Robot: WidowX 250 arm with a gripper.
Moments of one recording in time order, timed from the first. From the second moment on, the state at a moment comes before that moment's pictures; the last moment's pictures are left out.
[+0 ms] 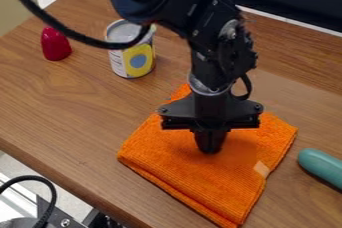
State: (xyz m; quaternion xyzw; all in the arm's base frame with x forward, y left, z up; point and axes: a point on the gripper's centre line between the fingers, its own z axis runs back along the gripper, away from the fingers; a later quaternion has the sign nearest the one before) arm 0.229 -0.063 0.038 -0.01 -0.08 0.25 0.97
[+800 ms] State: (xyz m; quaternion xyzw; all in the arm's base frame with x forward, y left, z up) arm 0.218 -0.004 0.034 0.01 -0.06 0.28 0.96
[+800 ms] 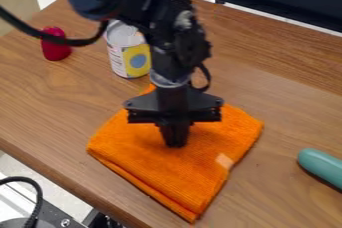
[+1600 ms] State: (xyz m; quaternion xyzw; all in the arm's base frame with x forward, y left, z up) arm 0.200 0.034 0.036 0.02 -0.07 0.29 0.95
